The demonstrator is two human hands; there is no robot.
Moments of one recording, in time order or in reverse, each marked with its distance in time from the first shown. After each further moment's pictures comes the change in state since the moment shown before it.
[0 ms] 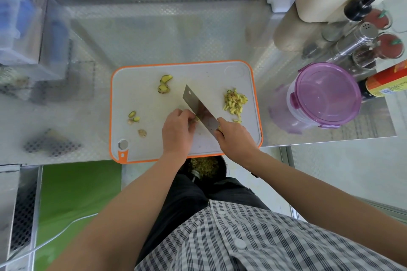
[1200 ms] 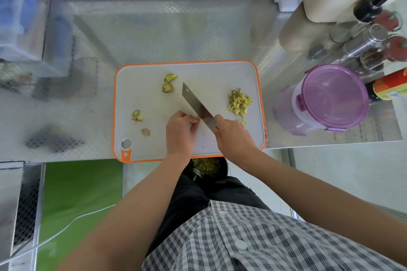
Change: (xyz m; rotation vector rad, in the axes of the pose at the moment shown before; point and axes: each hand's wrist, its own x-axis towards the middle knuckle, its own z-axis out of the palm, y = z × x) left_hand -0.002 0.000 0.000 -0.160 0.030 -0.097; right_hand 0.007 -0.018 0.000 -0.077 -0.029 -0.005
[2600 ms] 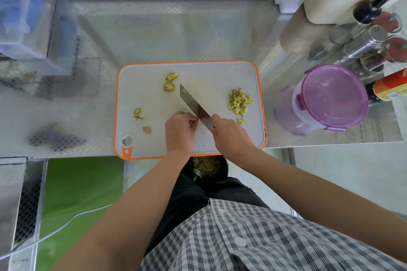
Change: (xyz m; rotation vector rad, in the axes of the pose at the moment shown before) left_hand 0.001 0.002 -0.004 0.105 -0.020 -0.047; right_hand -0.002 -0.004 -0.001 -0.024 -0.024 -0.031
